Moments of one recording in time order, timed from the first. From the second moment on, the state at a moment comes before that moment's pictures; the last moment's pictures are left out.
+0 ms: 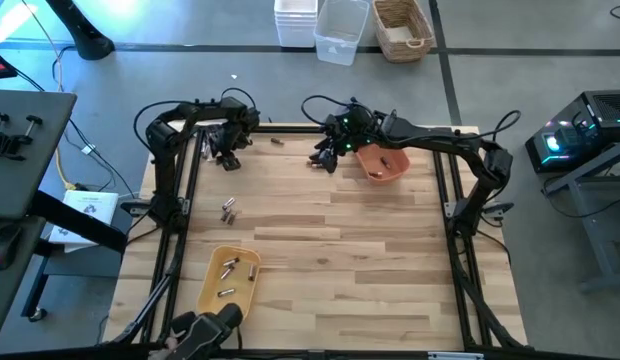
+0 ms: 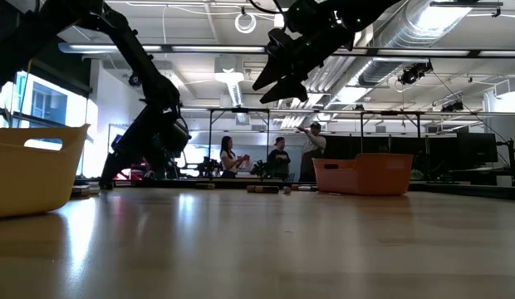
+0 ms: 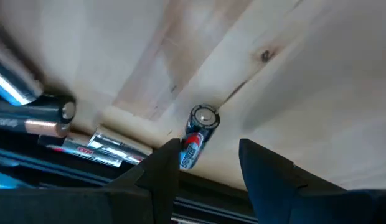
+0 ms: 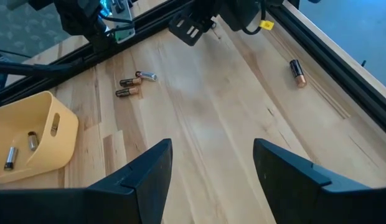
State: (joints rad) left arm 0.96 2.06 1.30 -1.27 -0.34 0.35; right arm -0.44 1.73 1.41 -0.36 -0.30 0.15
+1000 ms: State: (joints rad) left arm 0.98 2.01 1.48 -1.37 -0.23 0.42; right arm -0.40 1.73 1.41 -0.35 -0.30 0.19
